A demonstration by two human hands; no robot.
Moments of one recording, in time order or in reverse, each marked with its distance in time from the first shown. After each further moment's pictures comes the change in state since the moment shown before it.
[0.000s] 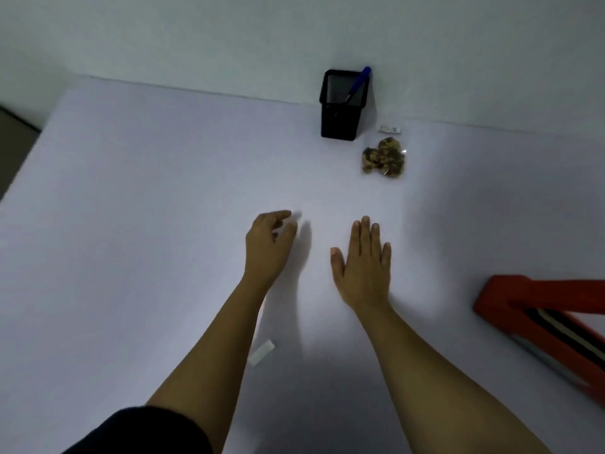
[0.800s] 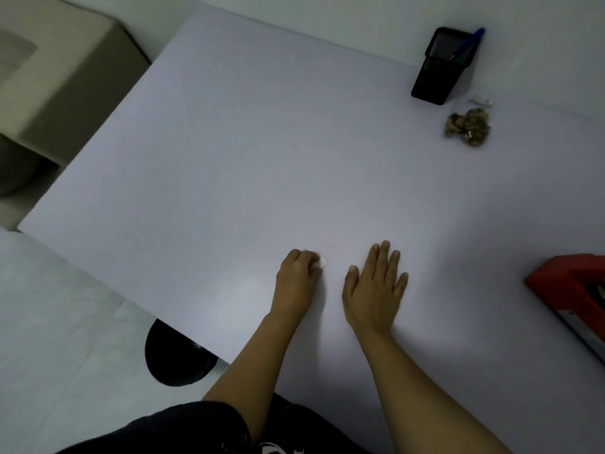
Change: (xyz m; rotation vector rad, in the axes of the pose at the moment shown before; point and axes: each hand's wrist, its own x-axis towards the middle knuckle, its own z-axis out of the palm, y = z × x) left_hand -0.179 -0.084 -0.019 0.247 0.040 -0.079; right_hand -0.153 -0.035 0.046 -0.025 0.014 -0.047
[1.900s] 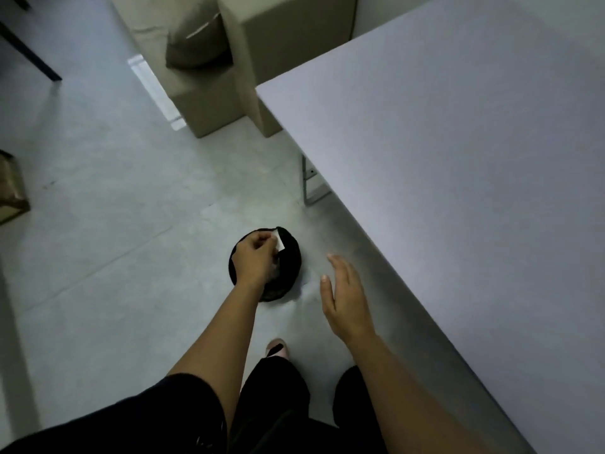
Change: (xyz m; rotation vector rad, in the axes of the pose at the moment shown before) left_hand -0.195 -0.293 -0.163 -0.734 0.595 -0.838; right_hand -0.247 -0.193 0.091 0.384 -0.381 -0.789
